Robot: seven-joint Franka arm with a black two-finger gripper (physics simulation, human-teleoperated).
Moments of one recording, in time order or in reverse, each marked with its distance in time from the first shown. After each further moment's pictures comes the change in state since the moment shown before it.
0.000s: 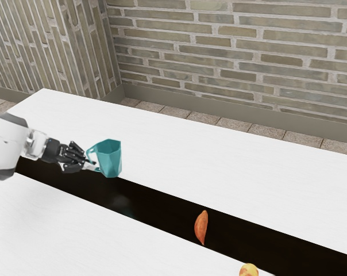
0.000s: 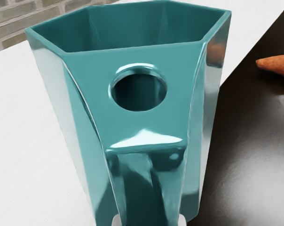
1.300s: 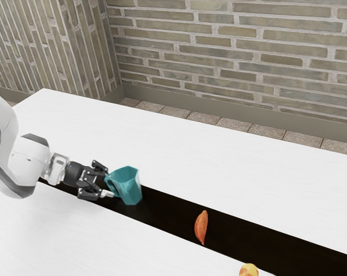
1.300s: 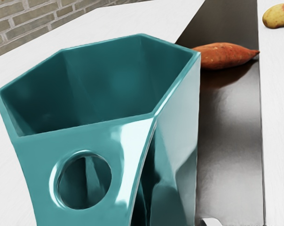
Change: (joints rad) arm -0.007 0.176 -0.065 0.007 -0.120 -0.186 0.387
